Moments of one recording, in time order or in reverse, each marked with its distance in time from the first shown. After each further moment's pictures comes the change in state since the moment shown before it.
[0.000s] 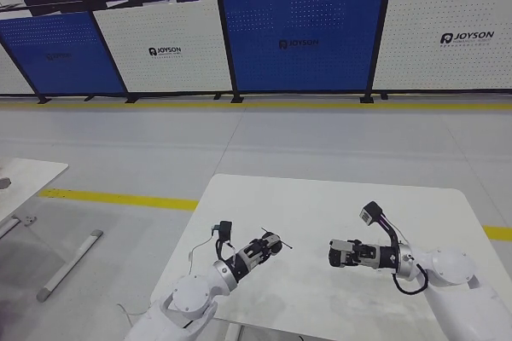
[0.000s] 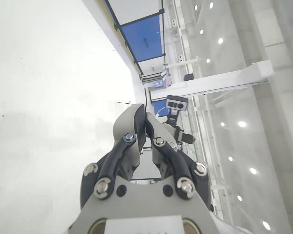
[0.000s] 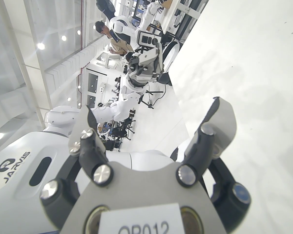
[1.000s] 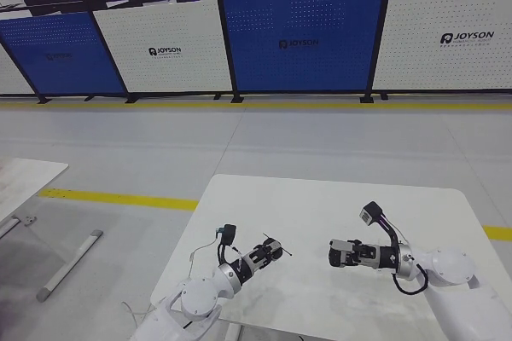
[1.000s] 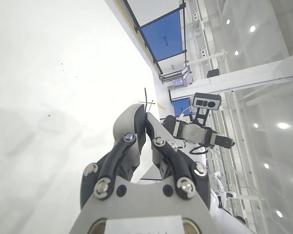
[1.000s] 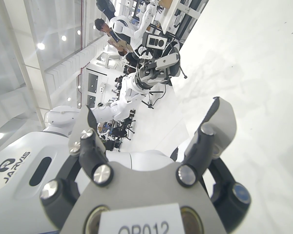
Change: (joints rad) left arm -0.013 -0.002 0.040 0.022 0.118 0.032 0.031; right arm 0.000 0.000 0.000 0.000 0.000 0.000 0.000
